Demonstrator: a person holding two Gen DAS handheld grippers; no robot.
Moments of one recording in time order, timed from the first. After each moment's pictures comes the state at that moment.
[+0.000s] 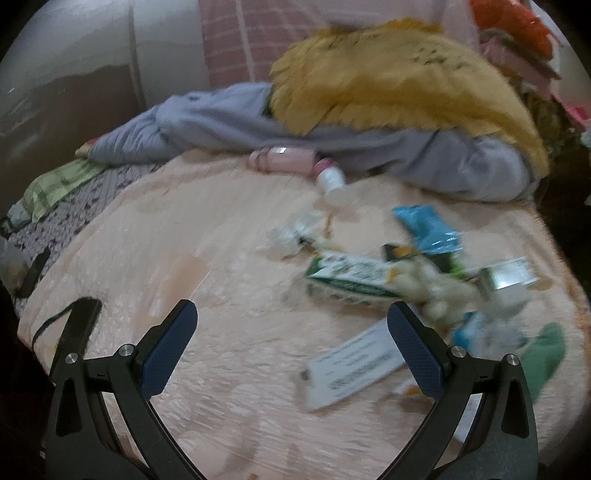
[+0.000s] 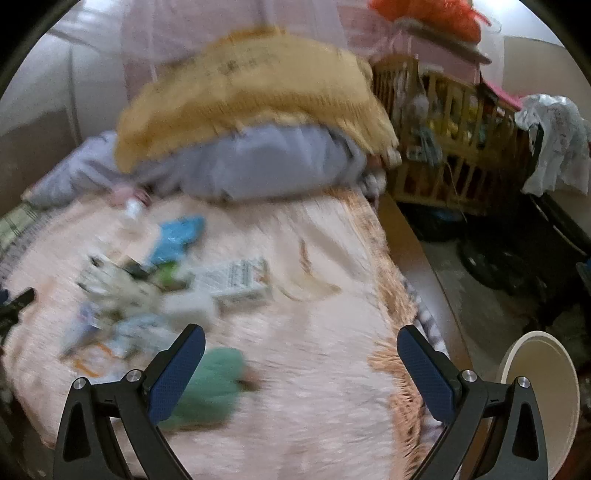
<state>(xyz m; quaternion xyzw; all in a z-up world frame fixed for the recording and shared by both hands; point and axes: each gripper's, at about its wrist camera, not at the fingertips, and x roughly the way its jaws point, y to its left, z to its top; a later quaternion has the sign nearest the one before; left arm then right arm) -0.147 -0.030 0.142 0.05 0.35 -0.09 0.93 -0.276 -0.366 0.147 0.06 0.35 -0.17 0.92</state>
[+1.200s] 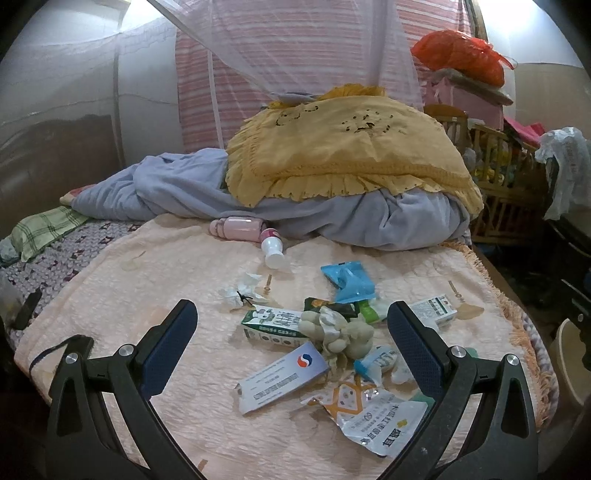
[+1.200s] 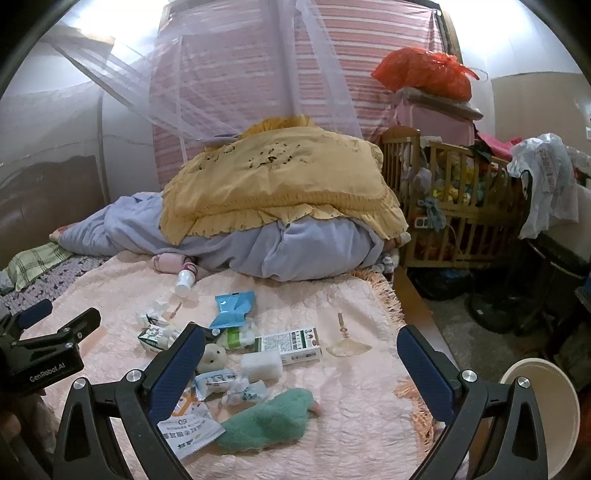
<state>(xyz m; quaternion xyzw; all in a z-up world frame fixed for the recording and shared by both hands) -0.221 -0.082 0.206 0.04 0.25 -0.15 0.96 -0.320 -0.302 0.215 0.05 0.23 -0.16 0.96</state>
